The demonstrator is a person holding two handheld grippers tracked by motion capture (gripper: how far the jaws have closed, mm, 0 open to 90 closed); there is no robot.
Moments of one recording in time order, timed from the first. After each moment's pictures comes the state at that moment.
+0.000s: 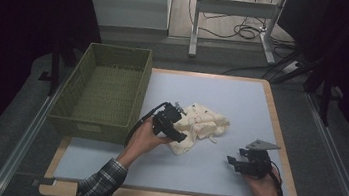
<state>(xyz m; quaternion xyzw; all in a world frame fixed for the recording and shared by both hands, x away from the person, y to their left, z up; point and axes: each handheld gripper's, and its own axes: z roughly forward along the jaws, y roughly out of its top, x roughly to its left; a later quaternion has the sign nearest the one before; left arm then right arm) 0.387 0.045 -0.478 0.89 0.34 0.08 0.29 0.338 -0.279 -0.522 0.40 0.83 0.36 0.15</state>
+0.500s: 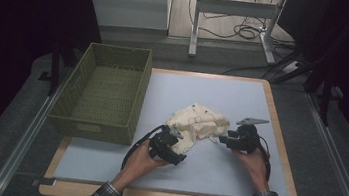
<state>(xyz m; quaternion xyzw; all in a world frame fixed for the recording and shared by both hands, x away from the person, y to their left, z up) 0.337 0.041 -0.520 0.89 0.31 0.09 0.31 0.411 -0.248 -0.516 0.40 0.83 0.37 0.11</state>
